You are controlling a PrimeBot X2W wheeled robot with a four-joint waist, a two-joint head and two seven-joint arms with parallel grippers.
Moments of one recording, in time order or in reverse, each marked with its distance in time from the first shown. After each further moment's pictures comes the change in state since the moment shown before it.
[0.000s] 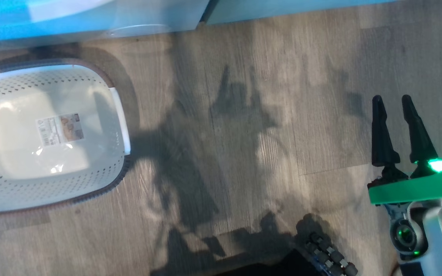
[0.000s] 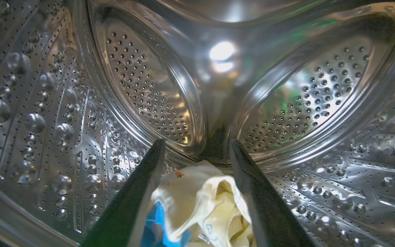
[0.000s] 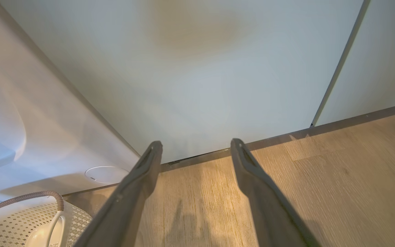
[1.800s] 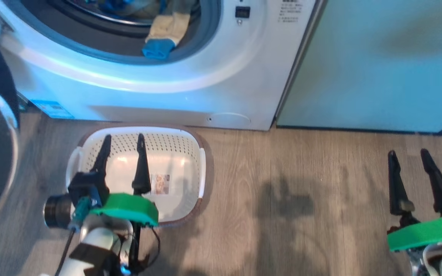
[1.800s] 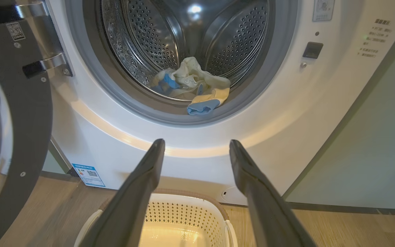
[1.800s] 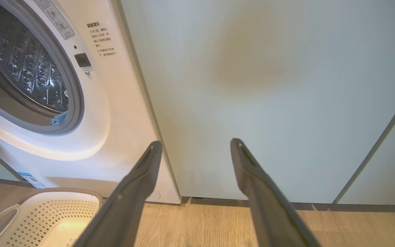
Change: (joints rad) left arm 1.253 -0.219 -0.165 -0.741 -0.063 0.230 -0.162; right arm 0.175 -0.064 -0.092 0.018 -0.202 0.000 0.010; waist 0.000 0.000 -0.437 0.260
